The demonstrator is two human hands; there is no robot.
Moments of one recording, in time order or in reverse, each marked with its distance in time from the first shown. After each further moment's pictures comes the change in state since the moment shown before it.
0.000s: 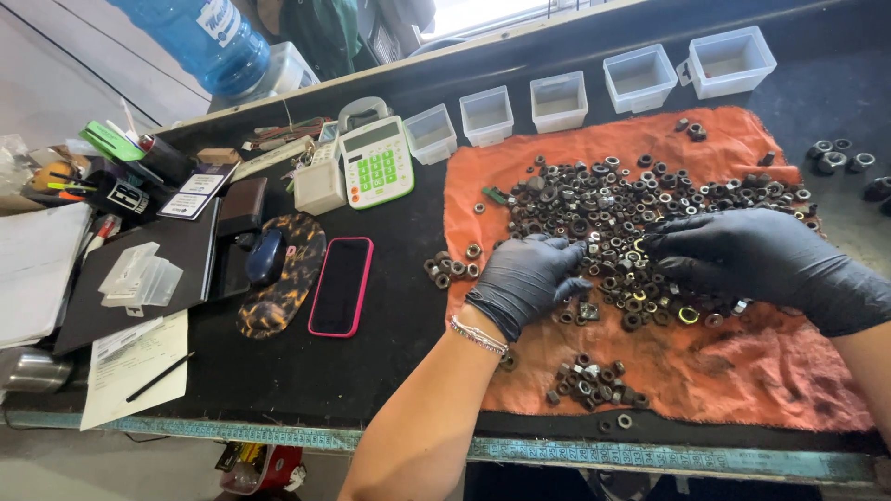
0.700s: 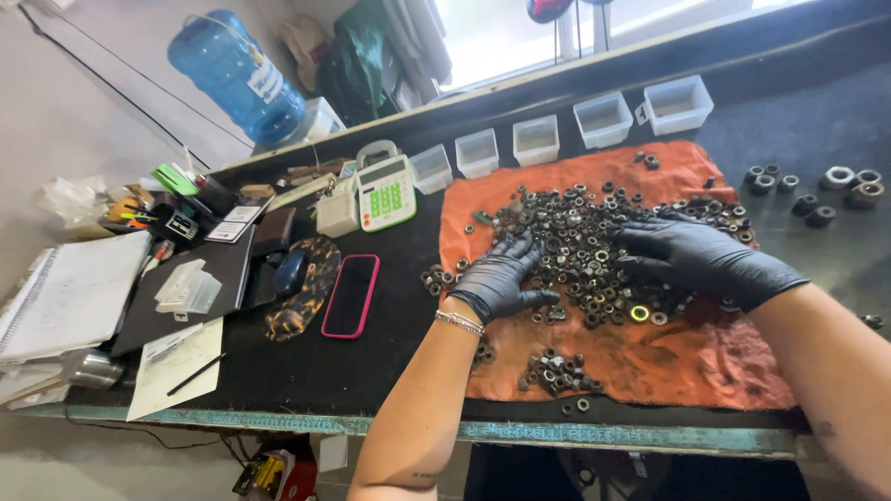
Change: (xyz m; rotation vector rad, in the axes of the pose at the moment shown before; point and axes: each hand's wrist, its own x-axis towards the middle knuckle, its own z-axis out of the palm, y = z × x) left_hand 0.007 -0.009 -0.005 -0.088 -0.424 -0.207; right_hand 0.006 0.032 0.013 0.075 -0.081 -0.009
